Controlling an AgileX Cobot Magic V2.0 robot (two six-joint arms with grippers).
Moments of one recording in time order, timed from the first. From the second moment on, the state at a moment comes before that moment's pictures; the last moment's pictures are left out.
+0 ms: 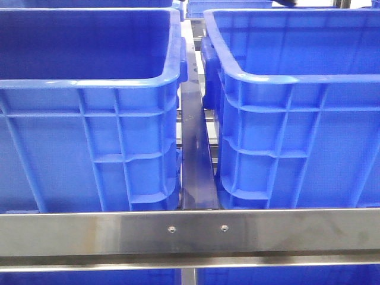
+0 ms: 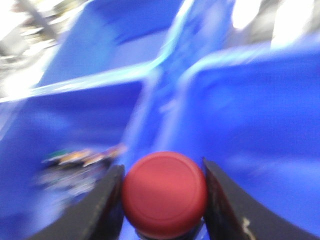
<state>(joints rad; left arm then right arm) -0.45 1.56 -1.42 -0.94 1.22 0.83 0.11 1.26 -0.99 1.36 0.40 -1.00</state>
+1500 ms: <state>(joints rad) -0.45 1.56 -1.42 -0.94 1.22 0.83 0.11 1.87 -1.28 1.38 0.05 -1.26</state>
